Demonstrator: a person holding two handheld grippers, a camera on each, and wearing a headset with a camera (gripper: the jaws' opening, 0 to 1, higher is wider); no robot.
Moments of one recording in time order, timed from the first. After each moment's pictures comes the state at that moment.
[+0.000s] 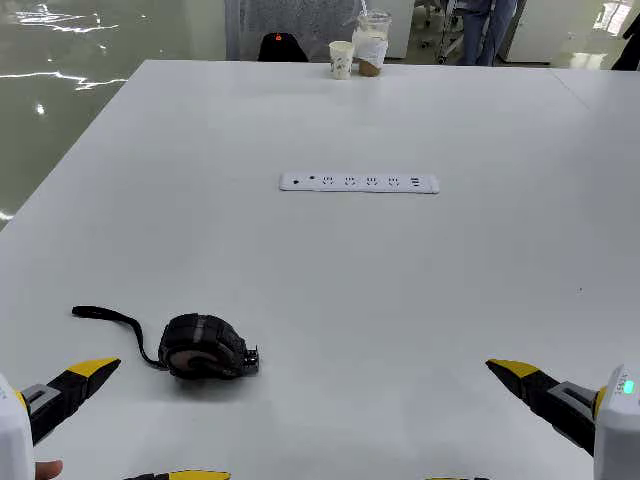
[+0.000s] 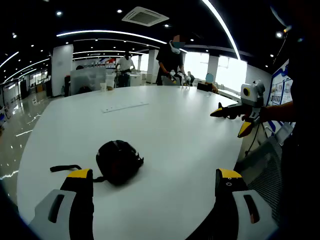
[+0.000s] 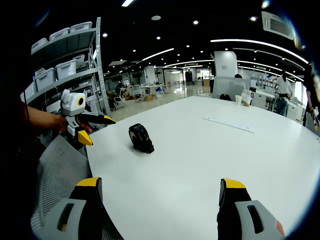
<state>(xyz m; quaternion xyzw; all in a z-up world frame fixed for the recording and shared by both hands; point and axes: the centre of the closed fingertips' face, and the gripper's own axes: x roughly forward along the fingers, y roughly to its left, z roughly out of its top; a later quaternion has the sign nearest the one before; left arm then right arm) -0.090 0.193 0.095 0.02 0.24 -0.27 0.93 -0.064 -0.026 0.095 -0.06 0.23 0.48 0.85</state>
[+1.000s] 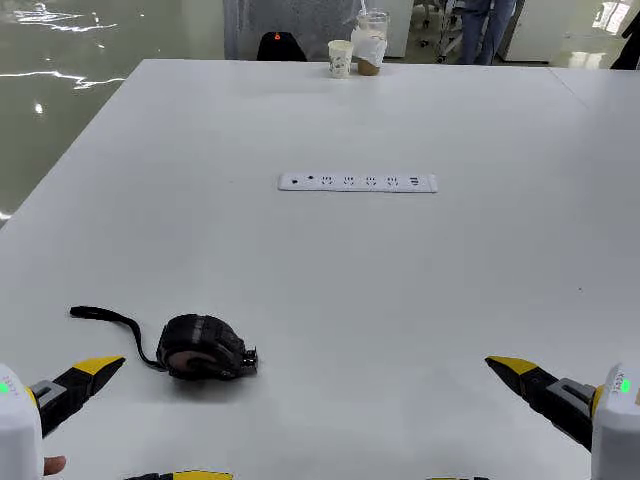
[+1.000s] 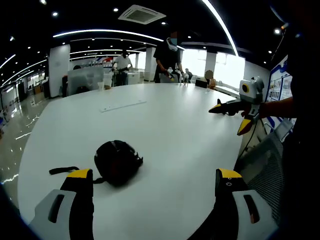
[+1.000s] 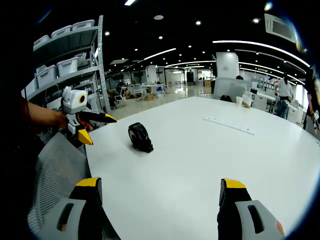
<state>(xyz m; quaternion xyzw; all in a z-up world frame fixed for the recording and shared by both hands) -0.087 0.189 0.091 0.03 0.25 -0.28 0.93 -0.061 -0.026 0.093 -0.07 0.23 0.48 0.84</state>
